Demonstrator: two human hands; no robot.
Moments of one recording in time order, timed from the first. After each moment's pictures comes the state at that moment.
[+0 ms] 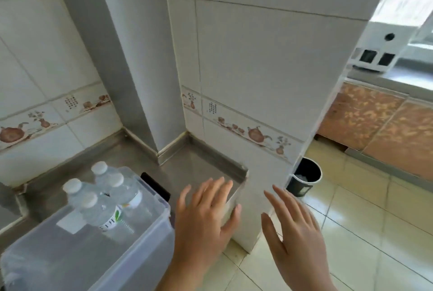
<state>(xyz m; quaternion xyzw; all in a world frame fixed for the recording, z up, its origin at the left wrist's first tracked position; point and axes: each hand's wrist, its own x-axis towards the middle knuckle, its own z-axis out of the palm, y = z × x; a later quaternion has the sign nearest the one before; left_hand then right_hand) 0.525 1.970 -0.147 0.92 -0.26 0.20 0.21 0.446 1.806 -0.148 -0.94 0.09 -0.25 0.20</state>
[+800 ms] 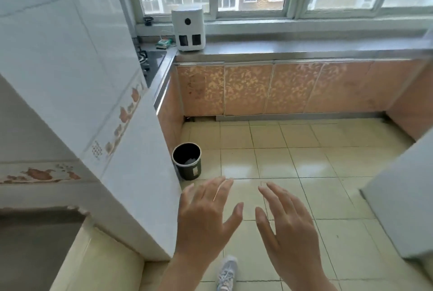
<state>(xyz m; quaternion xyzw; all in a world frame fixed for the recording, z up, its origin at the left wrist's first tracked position) 0.364 1.663 -0.154 0.78 -0.56 0.11 0.24 0.210 1.596 -0.155 -0.85 0.41 -0.31 0.12</state>
